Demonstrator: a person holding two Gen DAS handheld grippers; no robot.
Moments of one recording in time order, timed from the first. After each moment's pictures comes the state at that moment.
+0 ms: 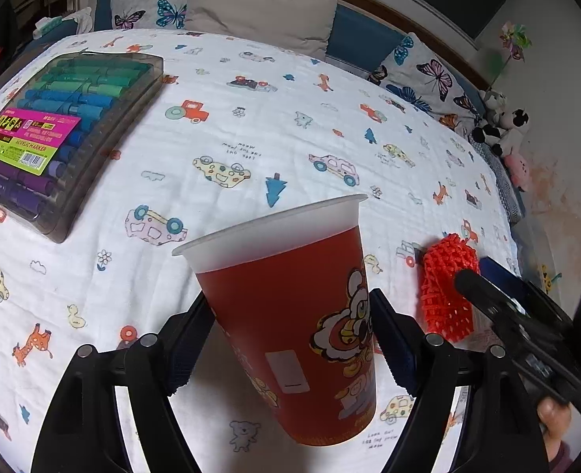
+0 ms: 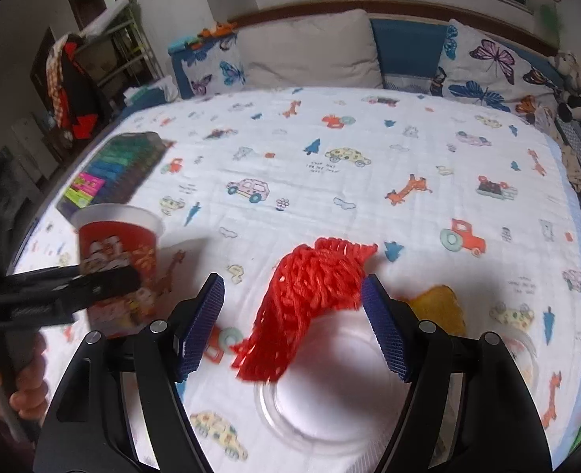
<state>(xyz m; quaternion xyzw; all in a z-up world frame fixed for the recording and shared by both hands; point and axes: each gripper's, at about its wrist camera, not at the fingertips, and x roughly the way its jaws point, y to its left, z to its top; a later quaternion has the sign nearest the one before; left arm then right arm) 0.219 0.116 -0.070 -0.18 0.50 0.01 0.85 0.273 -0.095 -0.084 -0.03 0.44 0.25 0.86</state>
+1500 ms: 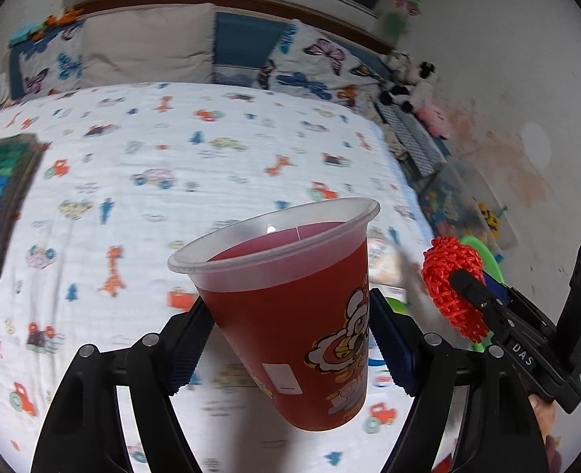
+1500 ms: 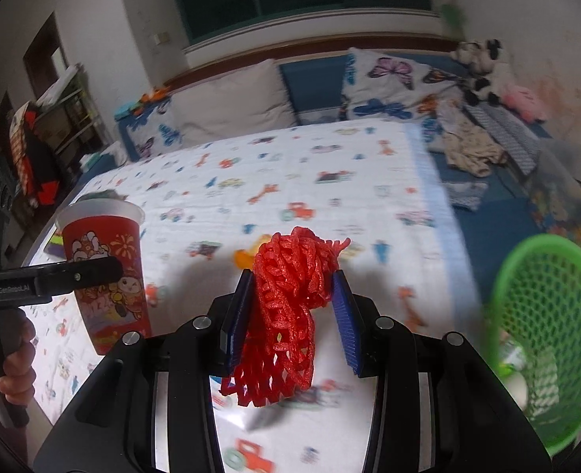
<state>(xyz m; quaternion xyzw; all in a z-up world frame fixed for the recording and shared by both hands) 0.193 -0.028 -0.007 -0.11 0.47 -0.14 0.86 0.169 -0.266 -0.031 0.06 0.37 0.13 0.92</state>
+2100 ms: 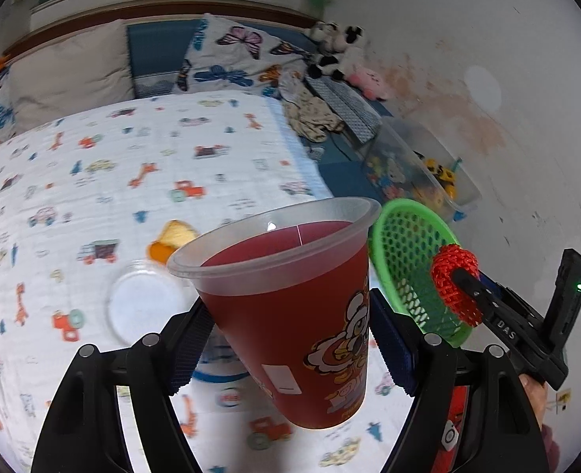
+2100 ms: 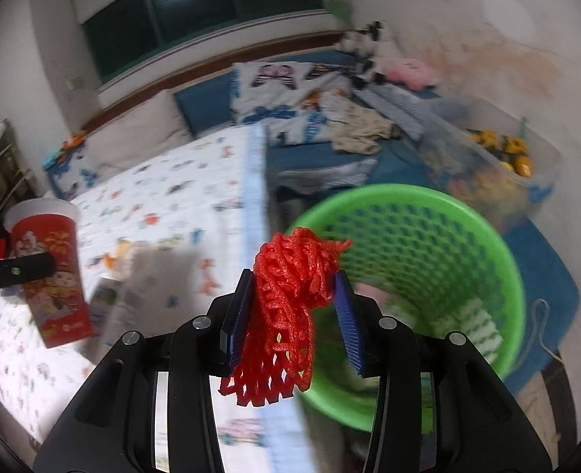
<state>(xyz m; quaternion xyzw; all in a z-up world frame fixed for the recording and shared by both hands) 0.185 -0.165 0.012 -0.05 0.47 -0.23 0.85 0.108 -0.437 -0.045 0.11 0.37 -0.03 0.92</state>
